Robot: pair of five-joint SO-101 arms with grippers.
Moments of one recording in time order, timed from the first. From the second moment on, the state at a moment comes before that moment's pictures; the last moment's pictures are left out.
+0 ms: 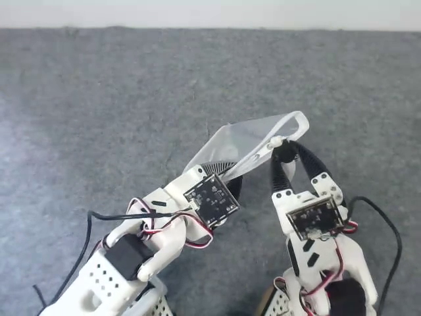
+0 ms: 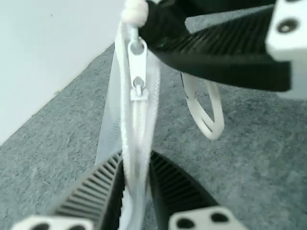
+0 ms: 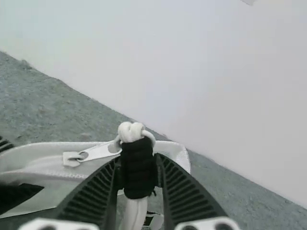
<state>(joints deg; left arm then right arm) 36.7 -72.0 66.6 48.0 -13.8 -13.2 -103.0 66.5 49.2 20.3</state>
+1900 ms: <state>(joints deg) 36.8 -72.1 67.6 48.1 -13.8 2.9 -85.0 65.8 40.4 20.1</state>
